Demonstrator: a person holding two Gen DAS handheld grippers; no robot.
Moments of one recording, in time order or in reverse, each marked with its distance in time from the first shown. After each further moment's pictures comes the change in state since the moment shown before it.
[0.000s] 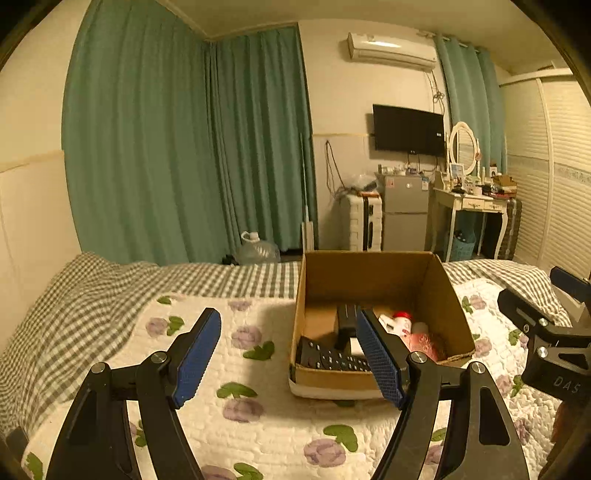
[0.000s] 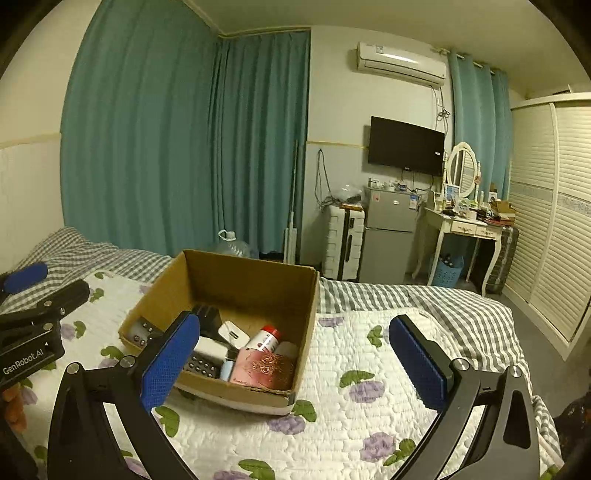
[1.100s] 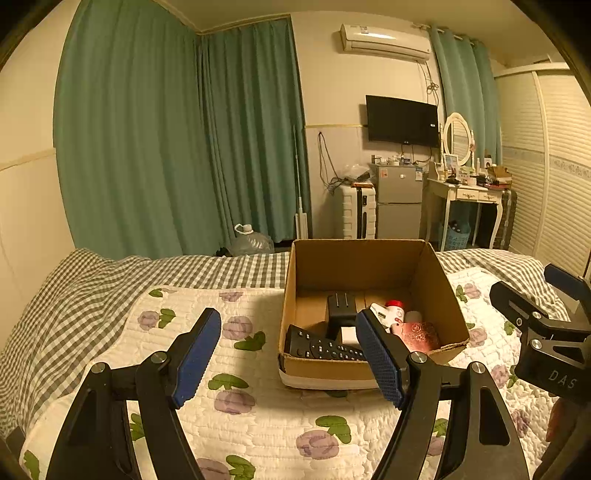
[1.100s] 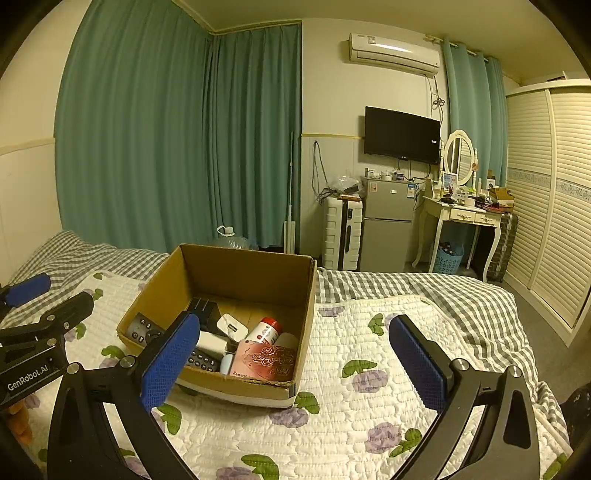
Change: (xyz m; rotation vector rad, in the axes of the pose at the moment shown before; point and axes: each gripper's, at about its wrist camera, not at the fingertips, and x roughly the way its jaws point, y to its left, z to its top) left arm 0.002 -0.007 -0.006 0.012 0.033 -0.013; right arm 0.001 -0.002 -0.004 0.023 0.027 -0.001
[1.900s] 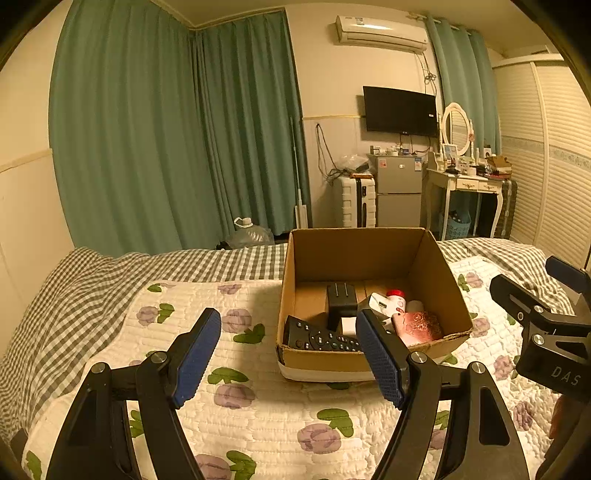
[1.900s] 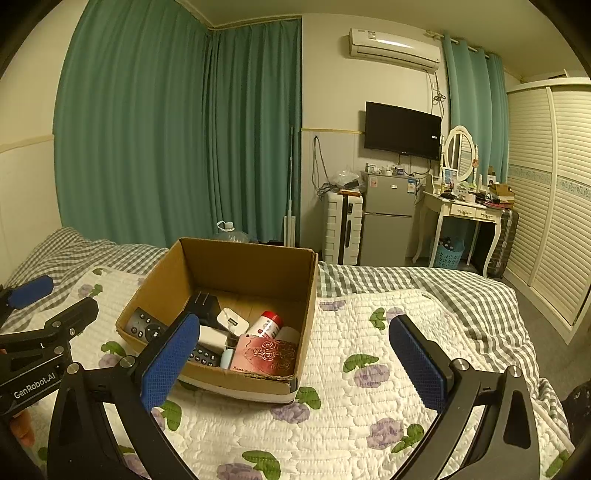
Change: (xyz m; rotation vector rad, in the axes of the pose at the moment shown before) left arm 0.005 -0.002 -0.003 0.021 0.028 0.002; right arm 0.002 0.004 -0.001 0.001 0.020 -0.004
